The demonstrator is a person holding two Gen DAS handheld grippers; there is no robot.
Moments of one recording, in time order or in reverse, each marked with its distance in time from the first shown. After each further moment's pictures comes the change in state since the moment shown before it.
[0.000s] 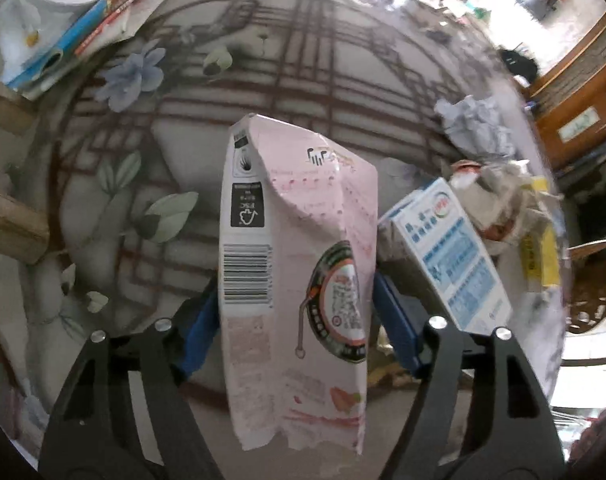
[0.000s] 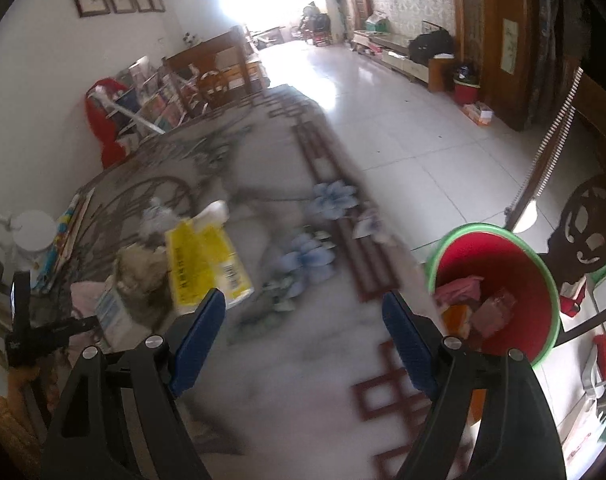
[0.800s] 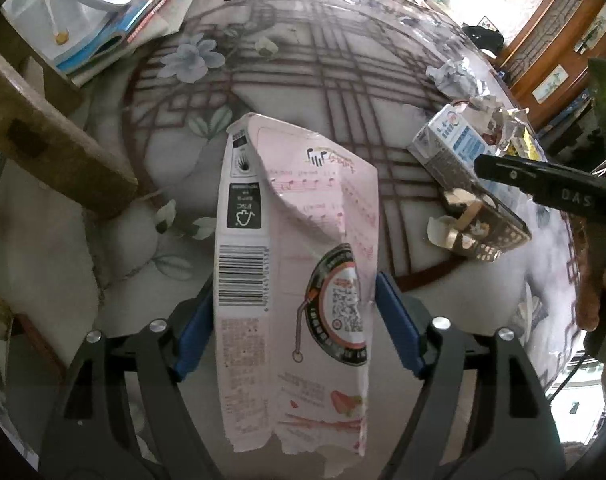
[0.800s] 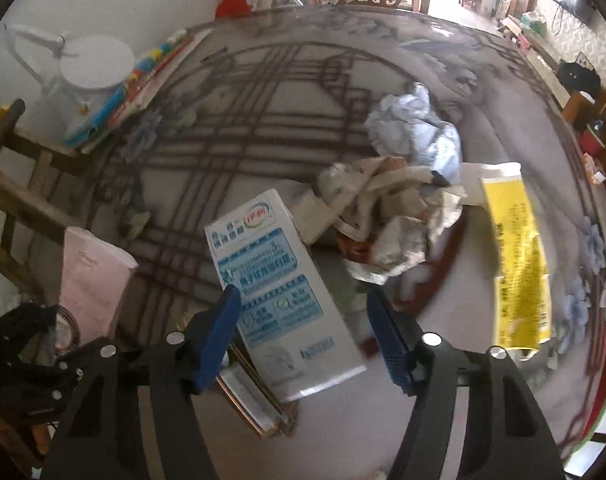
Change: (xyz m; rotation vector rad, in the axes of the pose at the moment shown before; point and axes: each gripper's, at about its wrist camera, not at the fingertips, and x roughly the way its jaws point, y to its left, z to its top) left arm -0.043 0.065 -0.050 0.159 -0.028 -0.013; right arm 0.145 0.231 -0.024 -0.434 0.325 0.170
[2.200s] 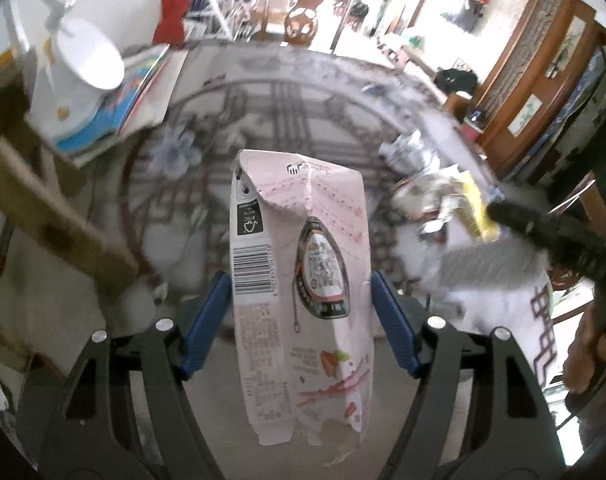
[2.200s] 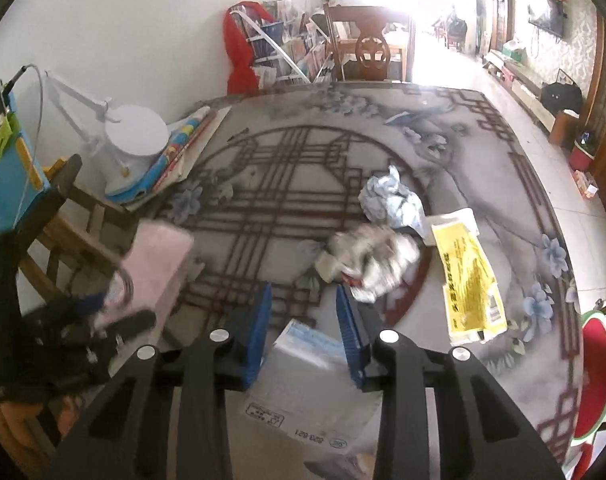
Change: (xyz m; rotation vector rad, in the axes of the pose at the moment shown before) left arm -0.058 -0.031 0.026 0.034 -0.219 -0.062; right arm -0.098 0.006 -0.024 0.036 -0.234 0.028
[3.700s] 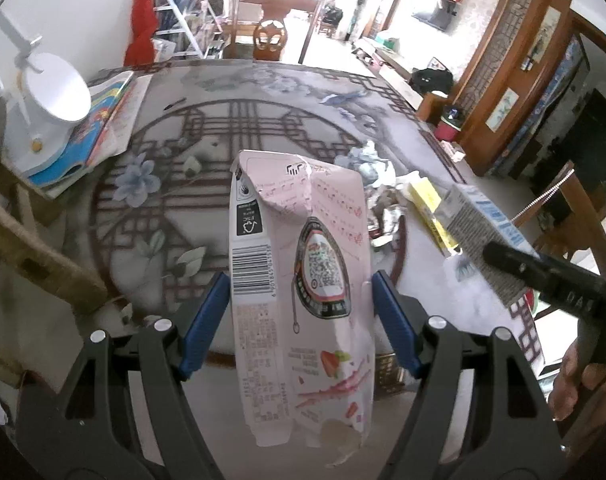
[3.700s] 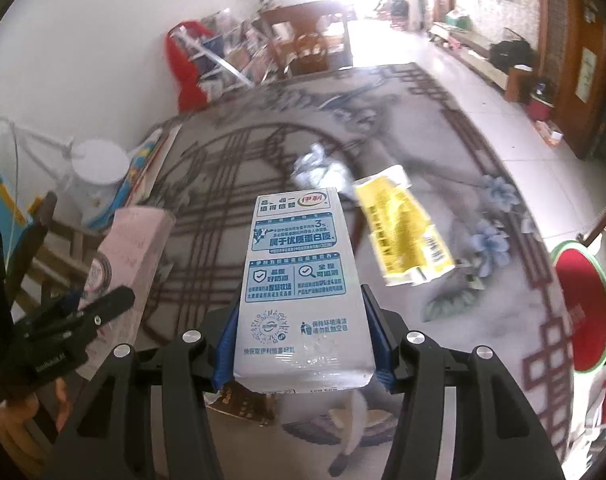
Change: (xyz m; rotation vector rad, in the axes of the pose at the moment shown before) left arm -0.003 -0.037 0.009 0.064 -0.020 -0.059; right arm -0.036 -0.043 -0.034 0.206 -0.022 -0.075
